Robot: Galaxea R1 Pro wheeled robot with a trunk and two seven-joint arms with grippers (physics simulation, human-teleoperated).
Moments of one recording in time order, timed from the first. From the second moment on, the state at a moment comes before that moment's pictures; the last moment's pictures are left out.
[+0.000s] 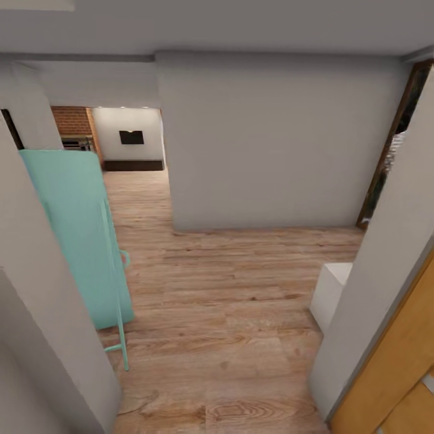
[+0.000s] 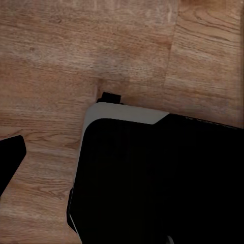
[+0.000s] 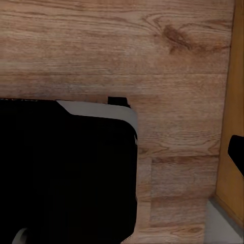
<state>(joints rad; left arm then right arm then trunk) -0.24 -0.04 -0.02 0.00 0.22 -0.04 0.10 -0.21 0.05 0.69 0.03 -0.61 -0.12 -0.12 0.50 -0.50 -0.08</state>
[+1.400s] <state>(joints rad) -0.24 -0.04 -0.02 0.00 0.22 -0.04 0.10 -0.21 0.05 0.69 0.03 -0.61 -0.12 -0.12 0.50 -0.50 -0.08</state>
